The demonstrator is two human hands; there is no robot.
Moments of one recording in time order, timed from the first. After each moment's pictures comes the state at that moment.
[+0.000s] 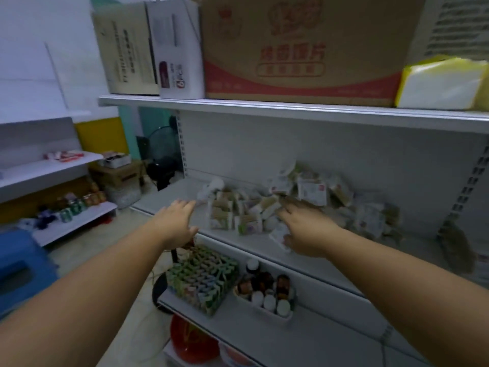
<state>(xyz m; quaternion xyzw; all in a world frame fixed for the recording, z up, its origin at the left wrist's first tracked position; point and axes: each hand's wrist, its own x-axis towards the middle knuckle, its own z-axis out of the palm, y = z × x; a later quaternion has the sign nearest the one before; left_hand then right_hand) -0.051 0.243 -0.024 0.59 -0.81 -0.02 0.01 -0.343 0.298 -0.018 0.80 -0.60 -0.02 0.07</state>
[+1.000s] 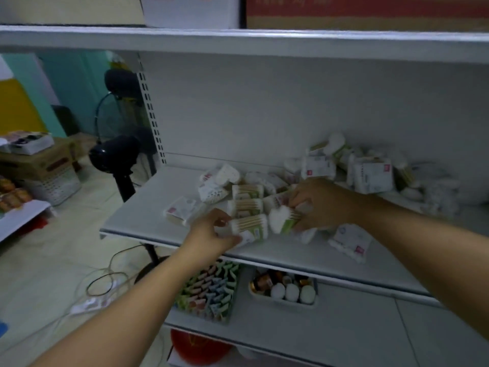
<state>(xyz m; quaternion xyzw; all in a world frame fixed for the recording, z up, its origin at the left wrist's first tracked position) -0.029 0.074 -0.134 0.44 -0.77 -0.39 0.26 -0.289 0.146 -0.047 0.78 -0.60 0.11 -0.12</state>
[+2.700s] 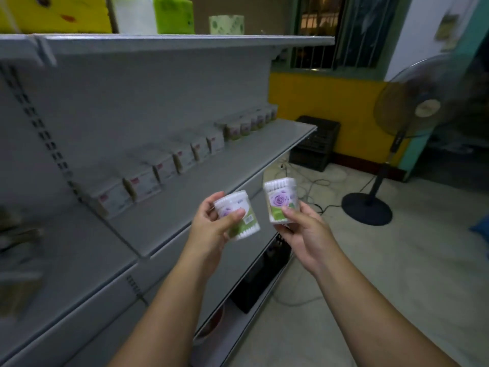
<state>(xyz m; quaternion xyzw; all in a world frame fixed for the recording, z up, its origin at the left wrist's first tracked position) -0.536 0.560 -0.098 0.04 -0.50 -0.86 0.05 -0.541 0.734 -0.098 -0.03 -0.46 0.89 -0.05</state>
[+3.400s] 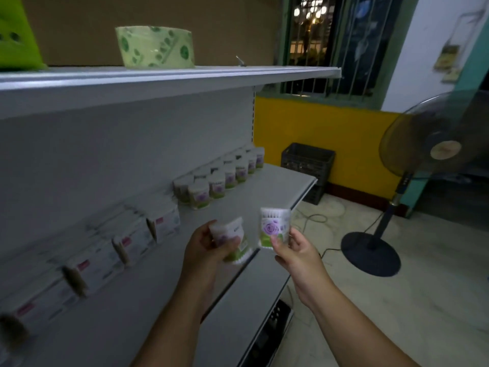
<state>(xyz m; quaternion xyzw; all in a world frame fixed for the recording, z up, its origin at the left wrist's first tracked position) -0.859 0.619 -0.113 0.06 -0.57 -0.81 0.10 -0.856 0.789 -0.114 0.00 -0.63 0.77 0.03</state>
